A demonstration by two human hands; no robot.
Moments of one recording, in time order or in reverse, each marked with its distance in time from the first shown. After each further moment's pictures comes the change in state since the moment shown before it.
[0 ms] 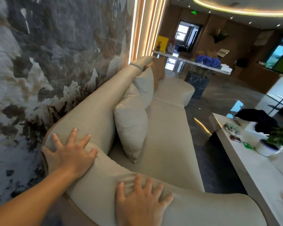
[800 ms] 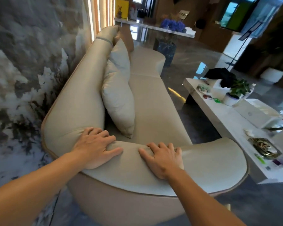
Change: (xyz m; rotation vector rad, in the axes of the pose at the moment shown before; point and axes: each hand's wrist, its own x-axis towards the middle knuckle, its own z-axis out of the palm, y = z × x) left_hand 0.008 -0.017 -0.013 0.047 -0.105 0.990; right_hand 0.008 0.014 -0.020 -0.010 -0.167 -0.092
